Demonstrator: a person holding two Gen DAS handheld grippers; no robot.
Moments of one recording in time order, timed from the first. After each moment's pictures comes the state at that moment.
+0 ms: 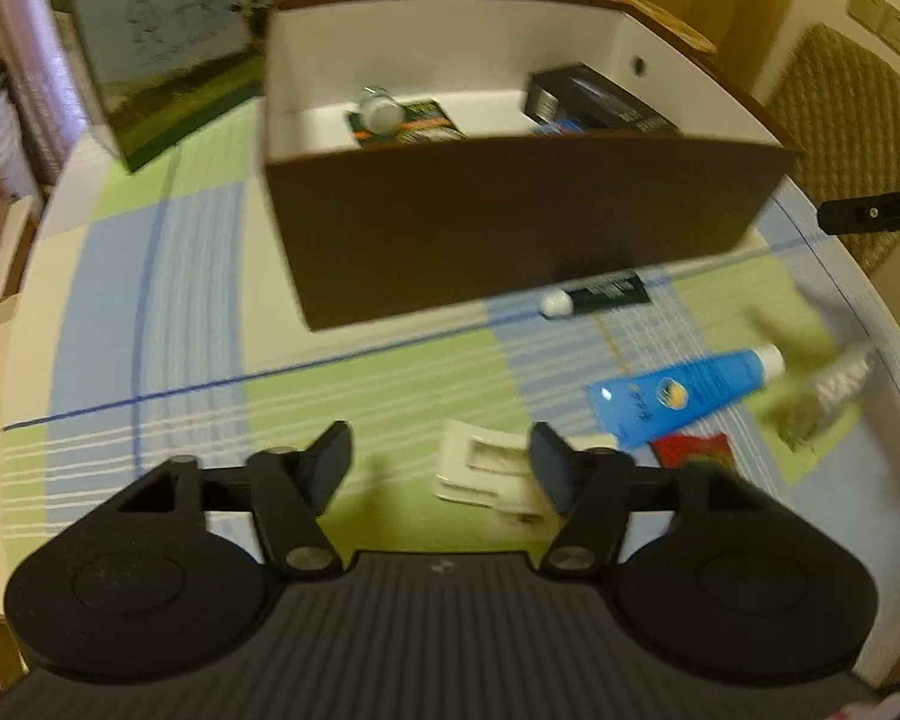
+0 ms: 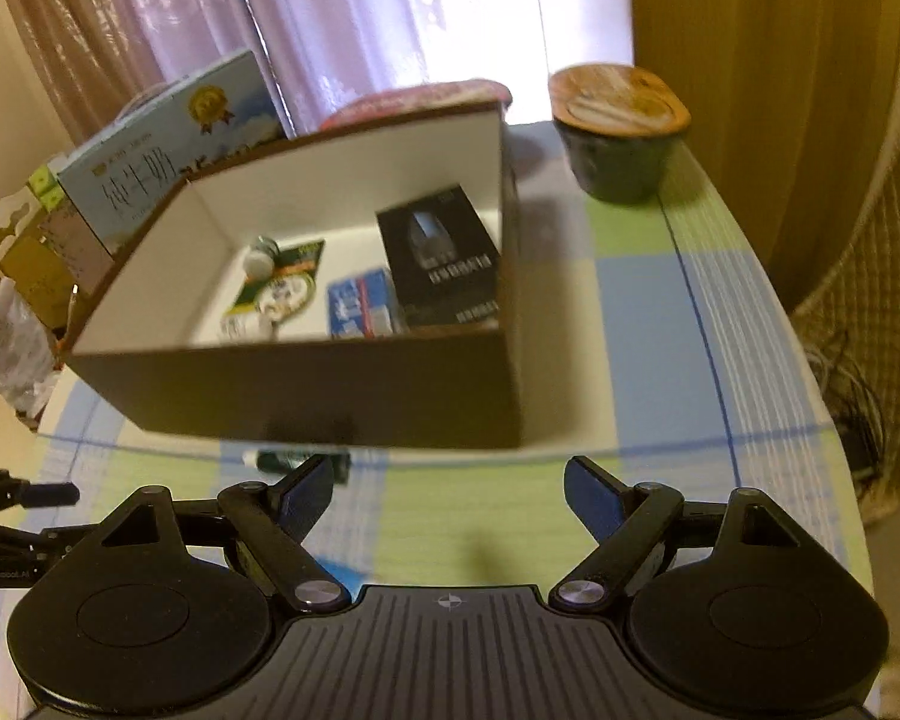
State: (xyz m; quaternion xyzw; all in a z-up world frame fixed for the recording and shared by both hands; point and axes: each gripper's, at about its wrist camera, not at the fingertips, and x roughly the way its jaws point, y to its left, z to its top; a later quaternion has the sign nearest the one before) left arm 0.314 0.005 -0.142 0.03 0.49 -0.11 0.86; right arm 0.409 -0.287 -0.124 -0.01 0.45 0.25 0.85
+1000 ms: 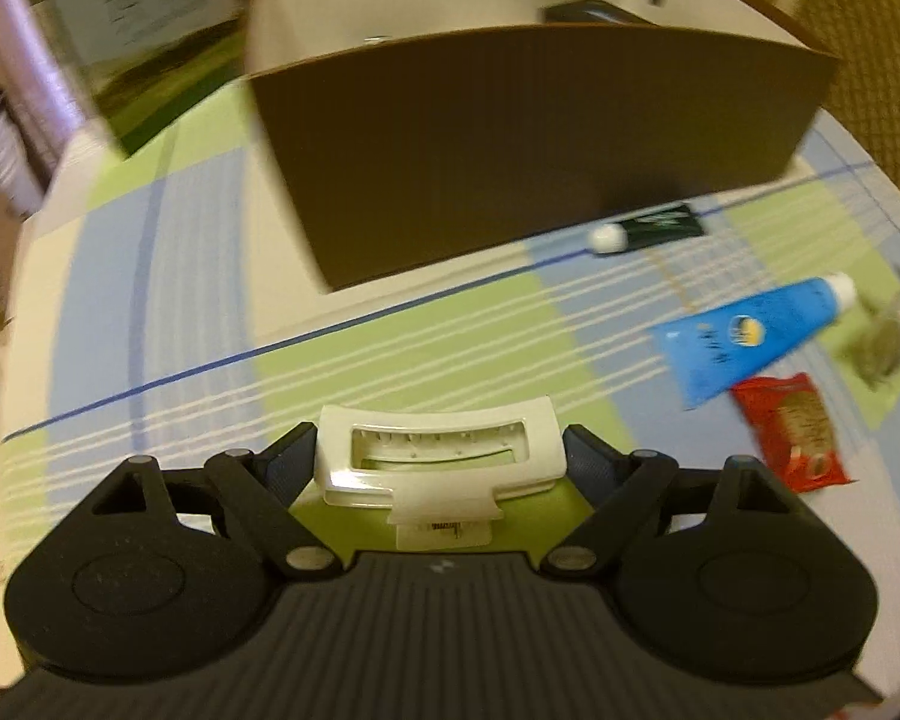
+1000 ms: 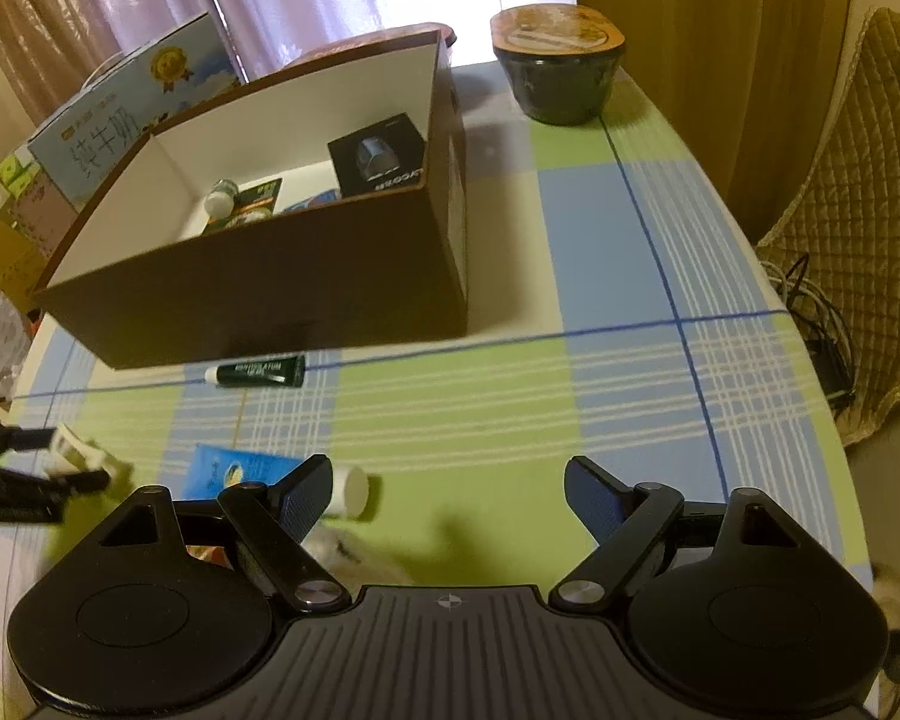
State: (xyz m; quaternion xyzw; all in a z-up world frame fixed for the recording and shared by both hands) left arm 0.320 0.010 -0.179 0.08 0.50 -0.07 0.86; right arm 0.375 -0.317 -0.145 -0.01 0.49 0.22 0.85
